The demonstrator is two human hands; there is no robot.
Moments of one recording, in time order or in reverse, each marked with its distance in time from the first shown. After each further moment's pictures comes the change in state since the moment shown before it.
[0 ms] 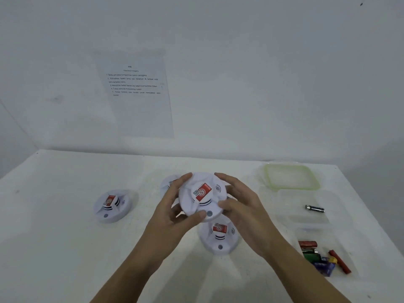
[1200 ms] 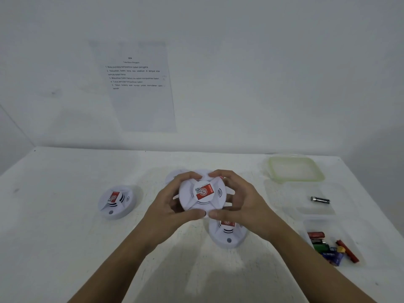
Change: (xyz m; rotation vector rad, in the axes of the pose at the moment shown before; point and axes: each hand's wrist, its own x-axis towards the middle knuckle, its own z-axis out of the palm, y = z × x) left_hand 0.020 -0.012 -0.037 0.085 -0.158 0.015; right_hand 0.013 0.008 0.005 -0.184 -0.184 -0.051
